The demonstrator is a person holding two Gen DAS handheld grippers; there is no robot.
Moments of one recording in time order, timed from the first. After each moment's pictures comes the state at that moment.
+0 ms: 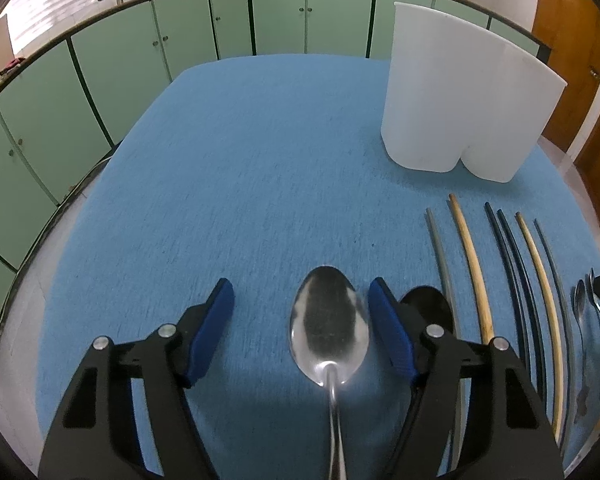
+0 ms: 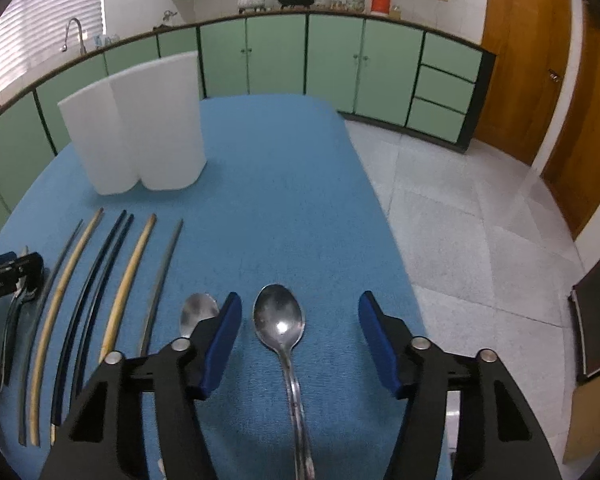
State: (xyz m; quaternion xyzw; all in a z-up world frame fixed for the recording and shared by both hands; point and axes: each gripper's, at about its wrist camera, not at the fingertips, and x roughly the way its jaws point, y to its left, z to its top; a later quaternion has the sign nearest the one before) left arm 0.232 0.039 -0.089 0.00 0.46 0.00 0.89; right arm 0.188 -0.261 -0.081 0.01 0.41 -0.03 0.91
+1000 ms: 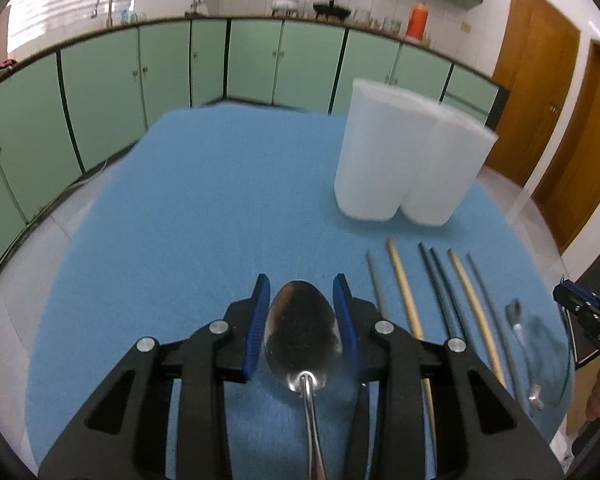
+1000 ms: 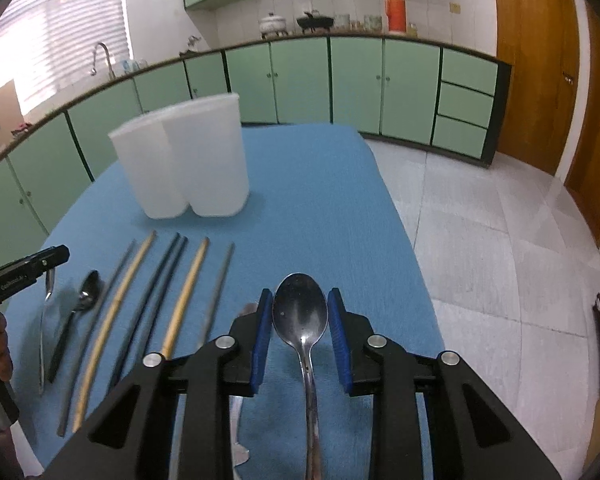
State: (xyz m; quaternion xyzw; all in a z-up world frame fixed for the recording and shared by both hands) left arm 0.195 0.042 -0.048 -0.05 0.37 -0.07 0.93; right arm 0.157 -0.259 -0.052 0.04 0.36 0.03 0.93
